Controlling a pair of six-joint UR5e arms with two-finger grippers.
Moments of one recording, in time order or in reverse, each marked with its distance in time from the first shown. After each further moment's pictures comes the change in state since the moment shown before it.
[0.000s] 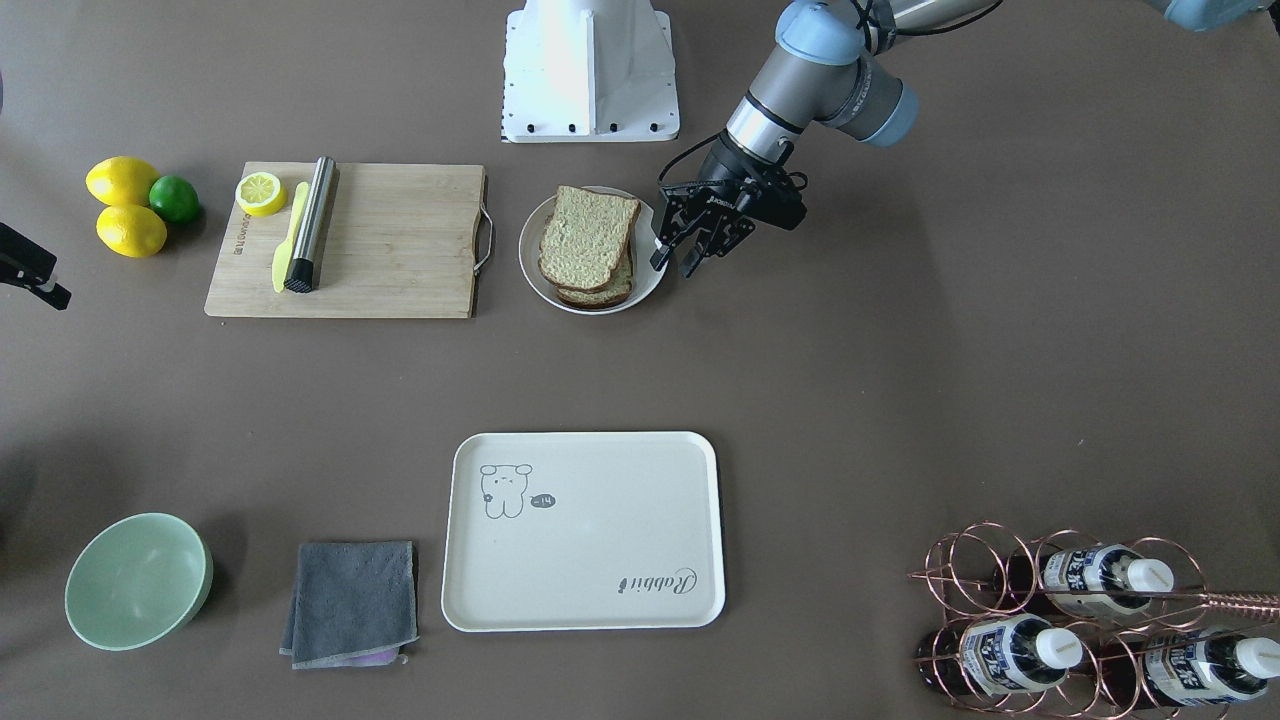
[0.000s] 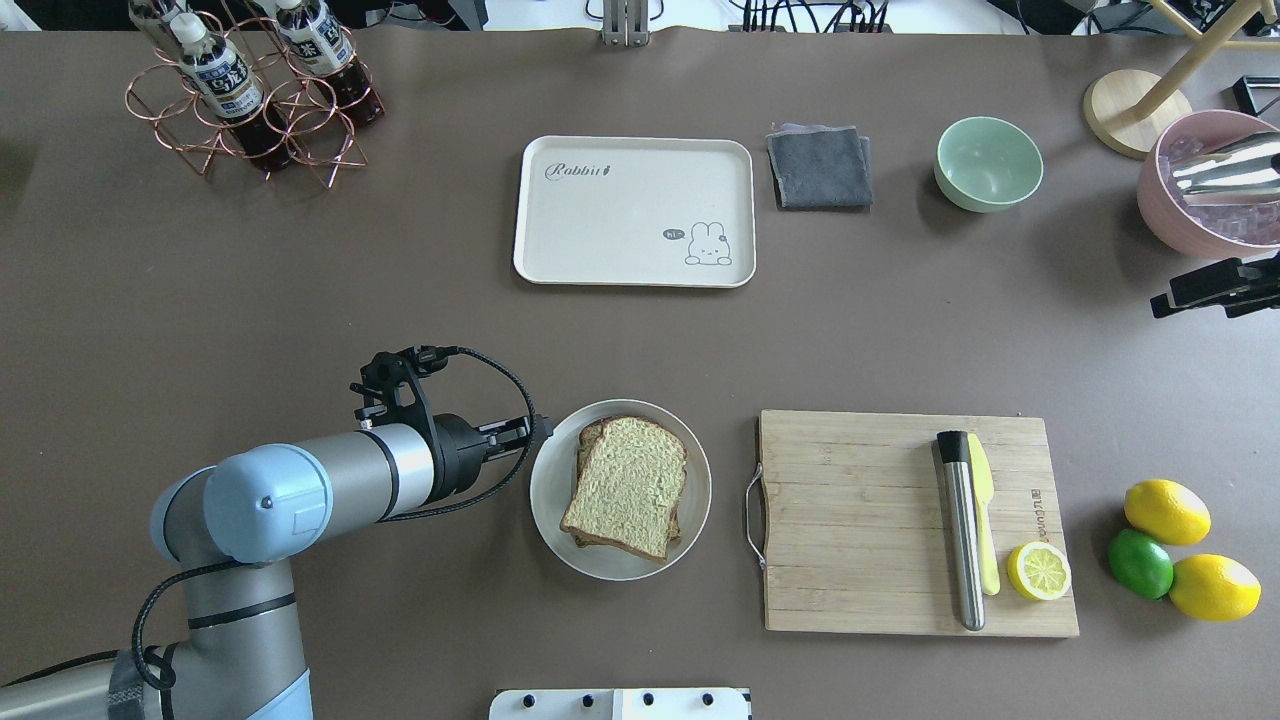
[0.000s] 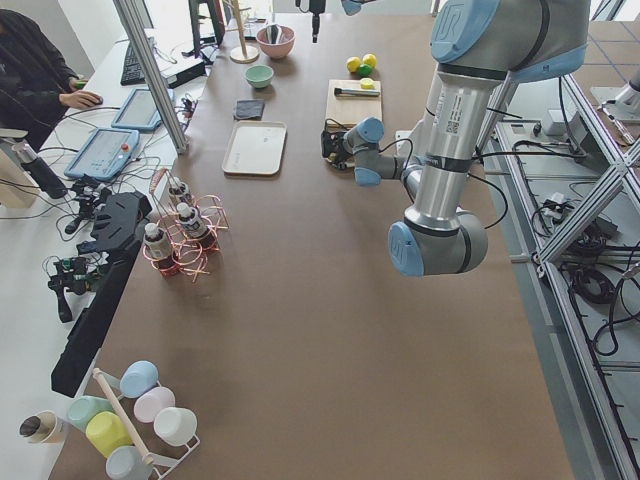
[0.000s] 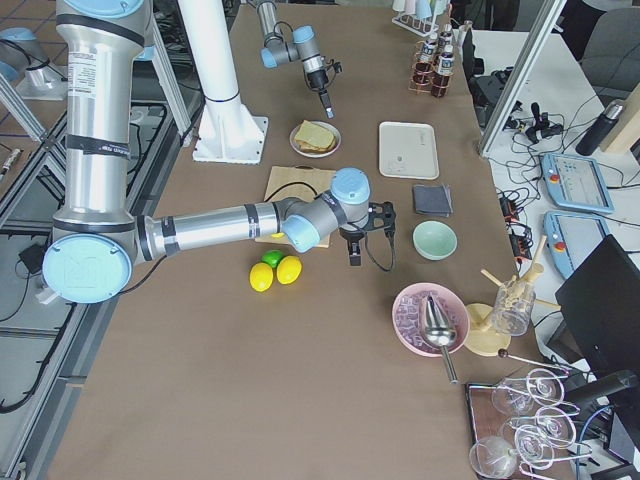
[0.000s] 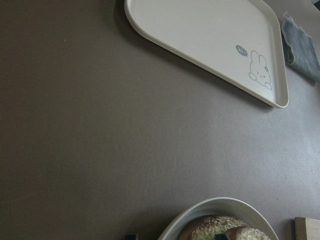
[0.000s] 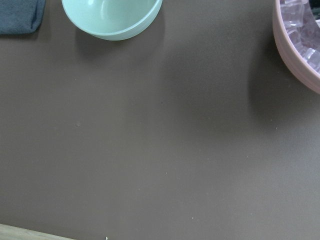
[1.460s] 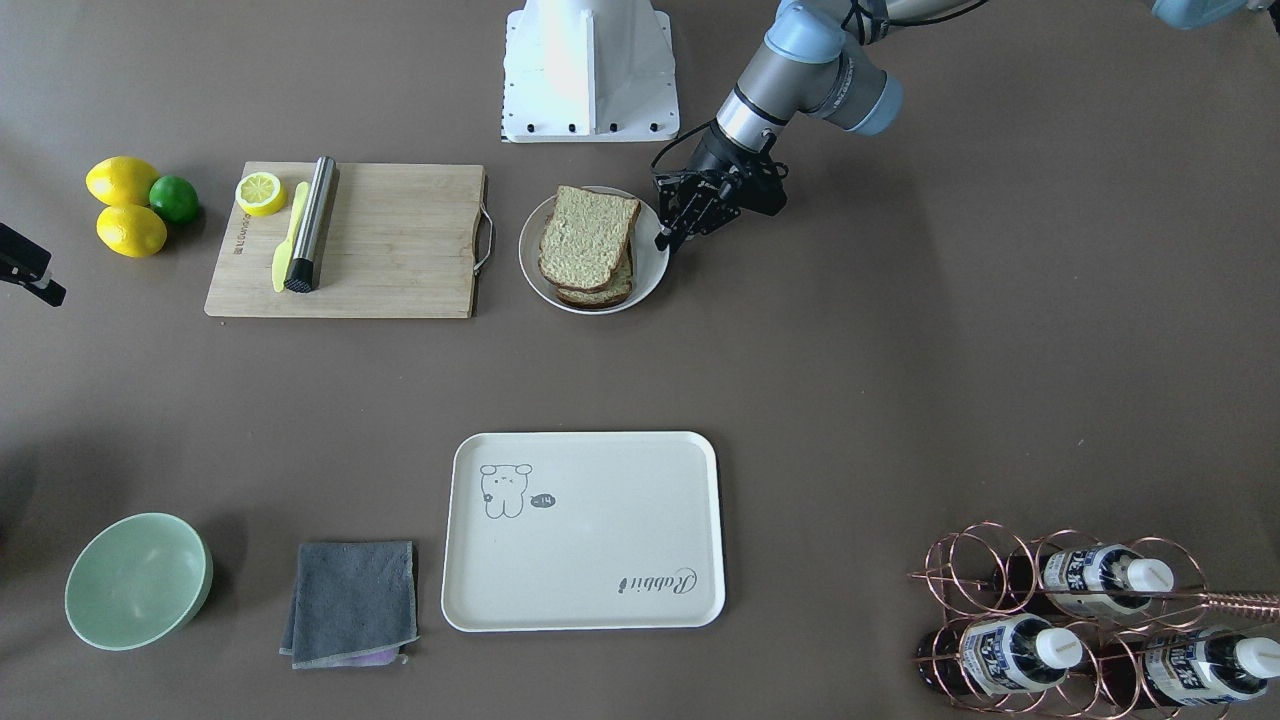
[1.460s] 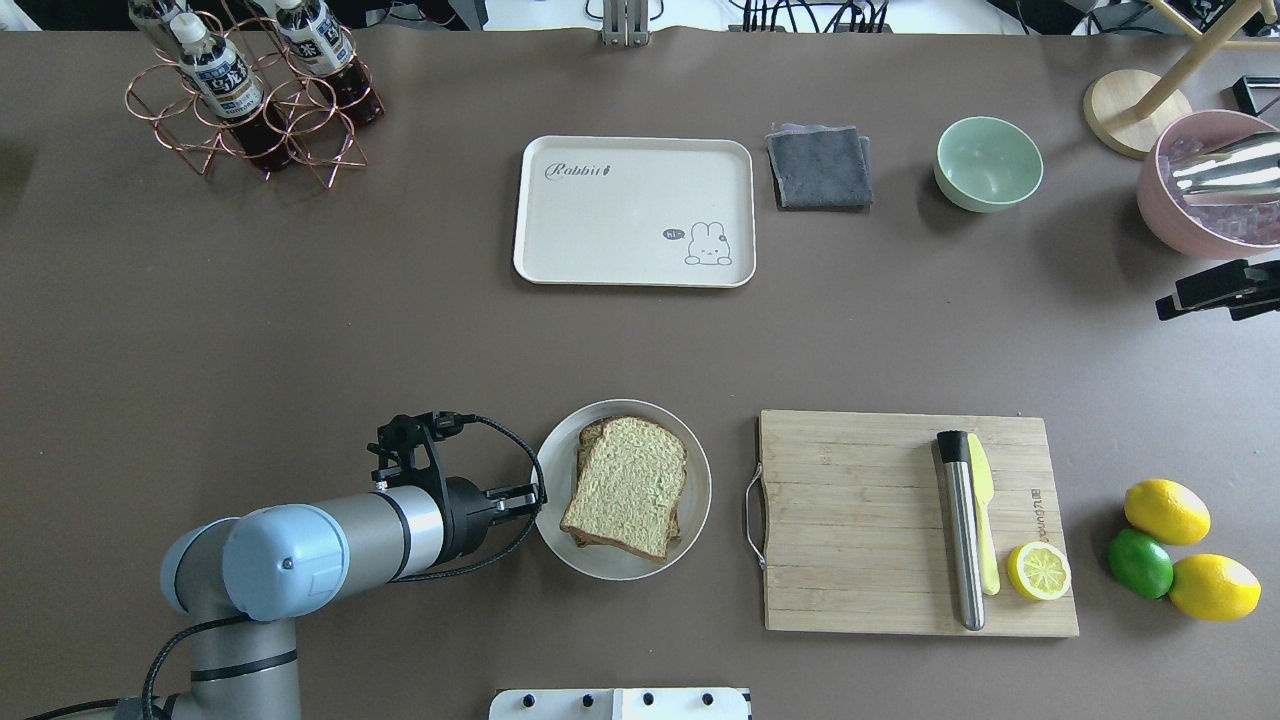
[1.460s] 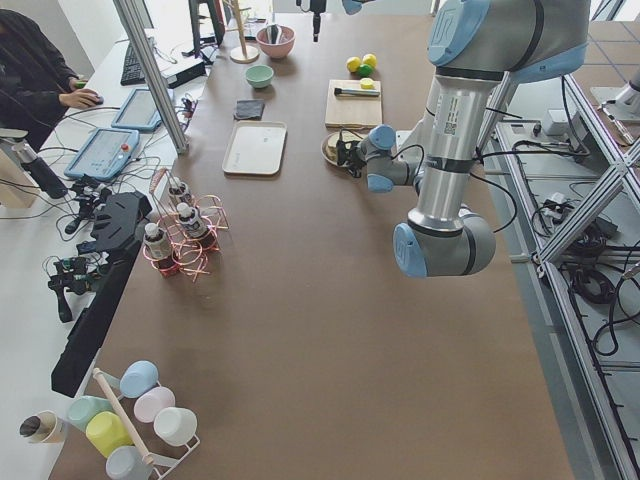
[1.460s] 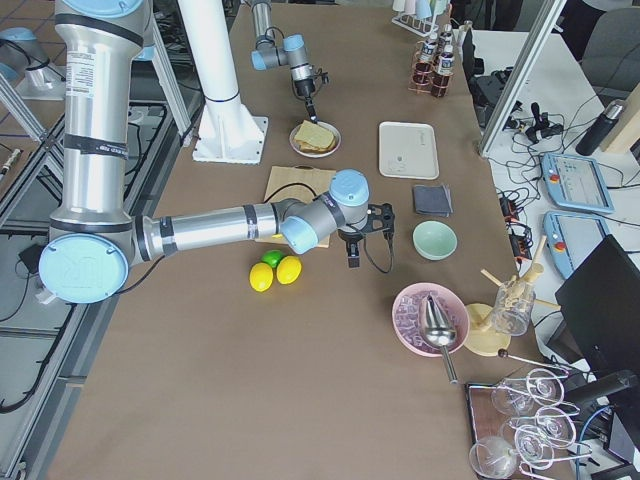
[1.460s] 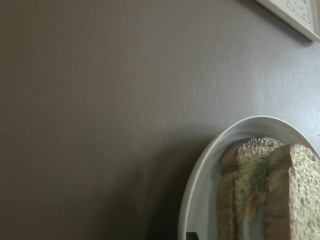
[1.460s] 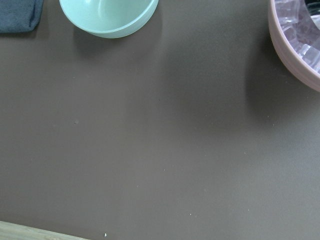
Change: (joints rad) left arm 0.090 0.025 0.014 0.003 0.004 0.002; right arm 0.008 -0.008 0.001 -0.003 0.011 -0.006
